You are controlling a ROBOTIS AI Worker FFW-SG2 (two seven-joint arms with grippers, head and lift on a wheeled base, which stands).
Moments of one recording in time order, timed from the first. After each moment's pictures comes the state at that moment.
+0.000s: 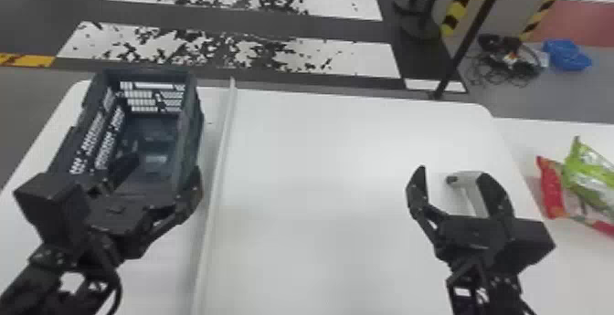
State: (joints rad) left arm 0.58 0.12 0.02 -2.18 0.10 0.24 -0.22; right arm 0.60 -0.05 -0.02 -1.97 -0.03 -0.15 -0.16
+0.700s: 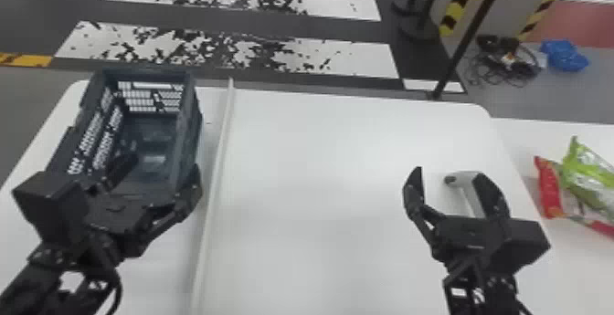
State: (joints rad) left arm 0.57 0.12 0.02 -2.18 0.10 0.24 -0.21; right arm 0.60 -0.05 -0.01 -1.97 -0.03 -0.15 -0.16
